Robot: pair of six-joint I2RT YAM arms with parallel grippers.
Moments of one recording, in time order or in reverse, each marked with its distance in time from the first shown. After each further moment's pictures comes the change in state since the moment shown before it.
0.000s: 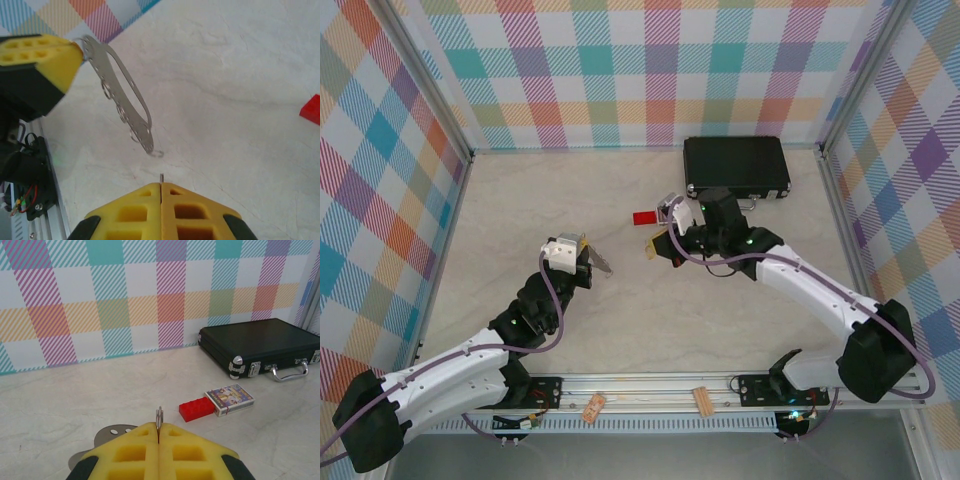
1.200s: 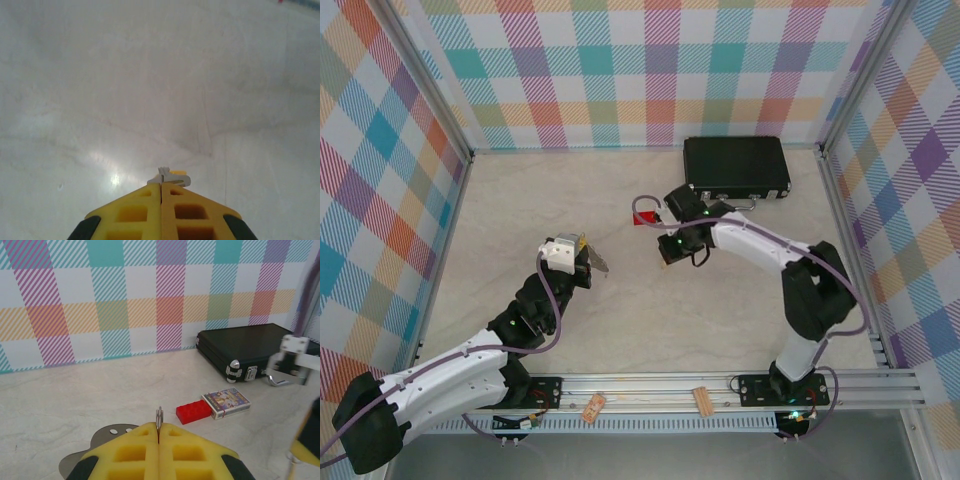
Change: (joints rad) left arm 0.000 -0.014 -0.001 0.000 0.004 -0.019; right arm -0.013 0.443 0.281 -0.400 0.360 0.052
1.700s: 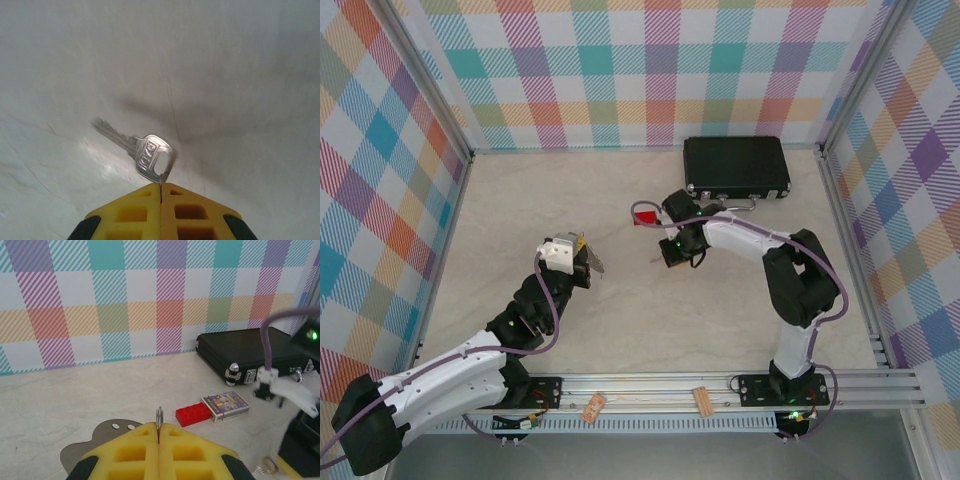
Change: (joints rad) left arm 0.000 -0.014 0.000 -0.002 0.000 0.000; right arm -0.012 0.088 -0.058 0.017 0.032 0.004
